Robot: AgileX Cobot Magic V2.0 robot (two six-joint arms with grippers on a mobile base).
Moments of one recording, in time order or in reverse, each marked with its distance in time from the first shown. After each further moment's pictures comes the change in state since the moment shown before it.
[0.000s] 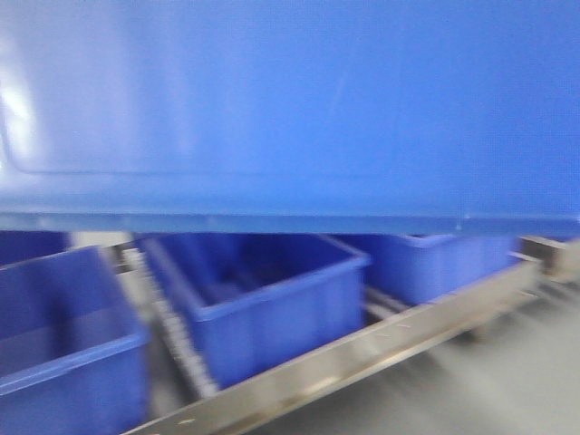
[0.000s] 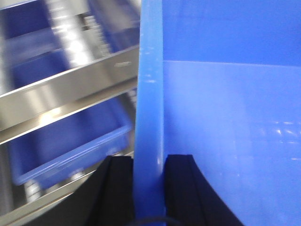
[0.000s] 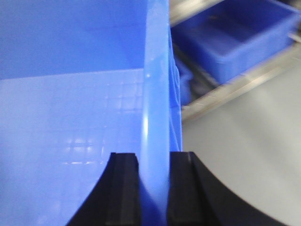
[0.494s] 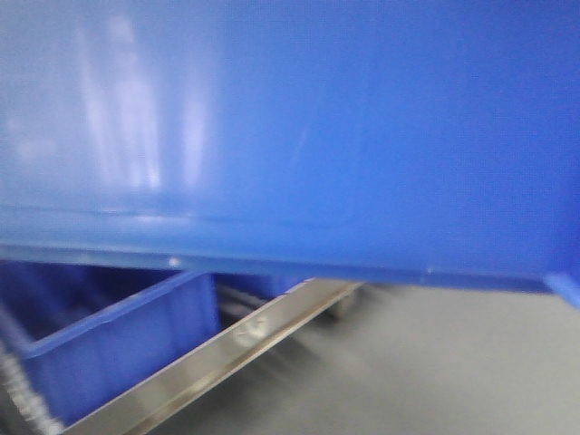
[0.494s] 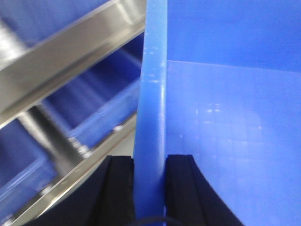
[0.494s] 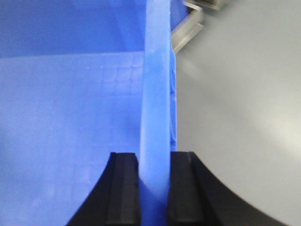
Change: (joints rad) left arm 0.000 0.006 0.000 -0.007 -0.009 0.003; right arm 0.000 0.000 0.000 0.047 0.083 0.000
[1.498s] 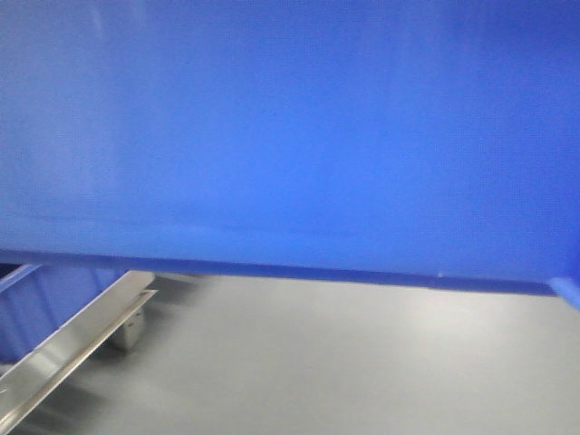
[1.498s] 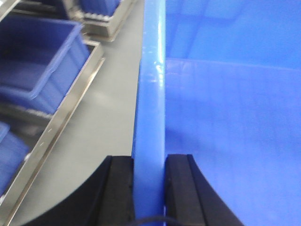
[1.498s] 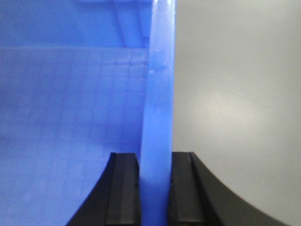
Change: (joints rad) left arm -0.002 0.000 0.002 -0.004 -0.008 0.000; right arm 0.001 0.000 0.000 -0.016 -0.005 -0.064
